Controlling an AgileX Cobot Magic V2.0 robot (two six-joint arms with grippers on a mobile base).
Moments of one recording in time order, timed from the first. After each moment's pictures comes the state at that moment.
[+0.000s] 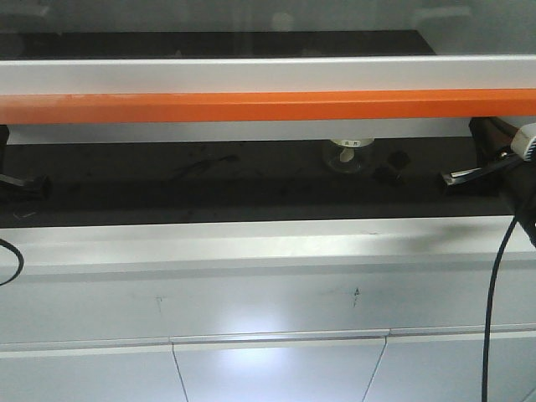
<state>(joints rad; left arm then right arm) -0.02 1.25 -0.51 0.03 -0.76 0.07 -0.02 1.39 -0.52 -0.23 -0.94 0.03</state>
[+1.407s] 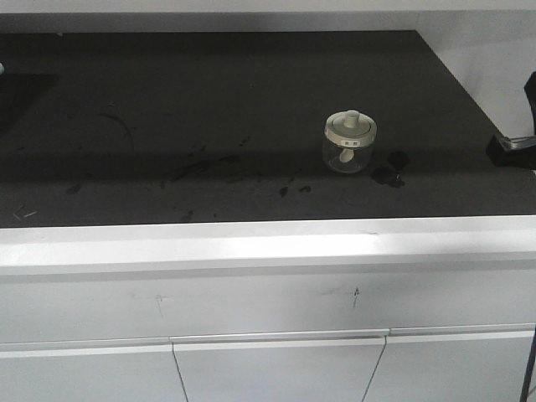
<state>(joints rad) -0.02 0.79 -0.61 0.03 -0.21 0.07 -0.02 1.05 -0.58 -0.26 -0.53 0.16</state>
